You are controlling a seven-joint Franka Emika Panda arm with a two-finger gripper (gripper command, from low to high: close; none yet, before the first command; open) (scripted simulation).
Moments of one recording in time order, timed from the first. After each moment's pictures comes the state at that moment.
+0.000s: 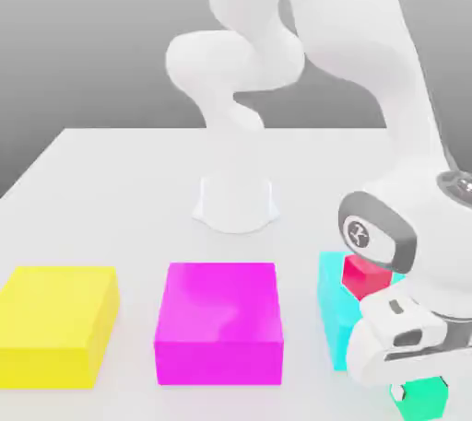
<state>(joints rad) 0.17 0.52 0.25 -2.27 -0.34 2.76 1.31</state>
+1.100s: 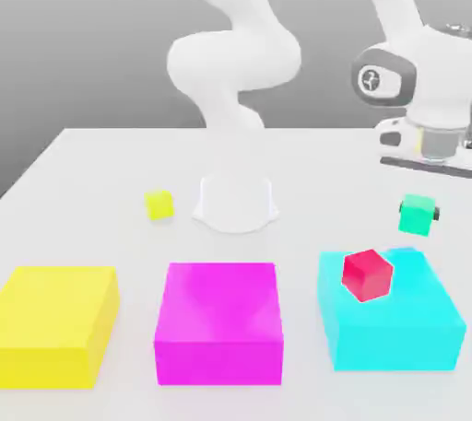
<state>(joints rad) 0.39 -0.15 0.61 -2.83 0.16 2.72 2.07</state>
